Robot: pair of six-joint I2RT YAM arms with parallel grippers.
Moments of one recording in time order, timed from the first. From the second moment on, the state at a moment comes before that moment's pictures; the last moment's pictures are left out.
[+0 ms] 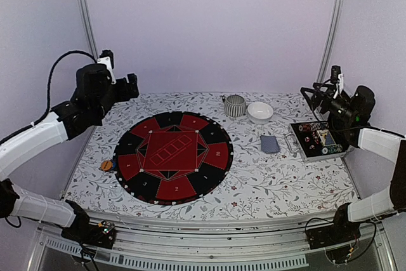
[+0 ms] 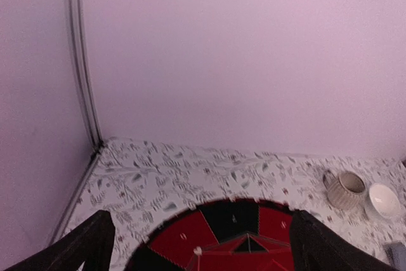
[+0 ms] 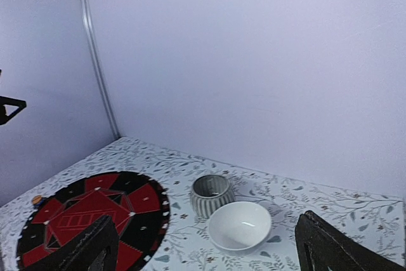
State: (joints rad) left arm -0.49 1.19 0.97 0.10 -0.60 -0.18; right arm -0.11 1.26 0.68 0.69 -0.70 0.21
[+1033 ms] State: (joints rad) left arm -0.40 1.33 0.70 -0.93 -0.07 -0.74; right arm -0.01 1.22 0.73 0.40 -0.91 0.23
